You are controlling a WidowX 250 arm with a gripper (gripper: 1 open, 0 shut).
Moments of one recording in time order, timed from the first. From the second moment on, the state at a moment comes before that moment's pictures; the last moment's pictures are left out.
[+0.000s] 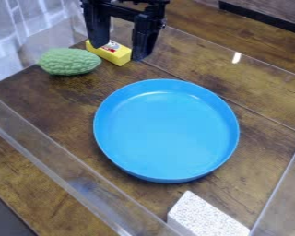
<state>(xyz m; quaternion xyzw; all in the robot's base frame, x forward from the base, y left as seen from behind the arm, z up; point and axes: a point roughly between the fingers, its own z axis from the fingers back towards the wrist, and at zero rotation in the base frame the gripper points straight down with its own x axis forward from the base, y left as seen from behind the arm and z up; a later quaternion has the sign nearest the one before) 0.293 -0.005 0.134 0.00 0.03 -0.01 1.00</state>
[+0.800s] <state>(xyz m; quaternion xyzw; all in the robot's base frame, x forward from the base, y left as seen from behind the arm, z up) 0.294 0.014 0.102 0.01 0.08 -0.11 0.99</state>
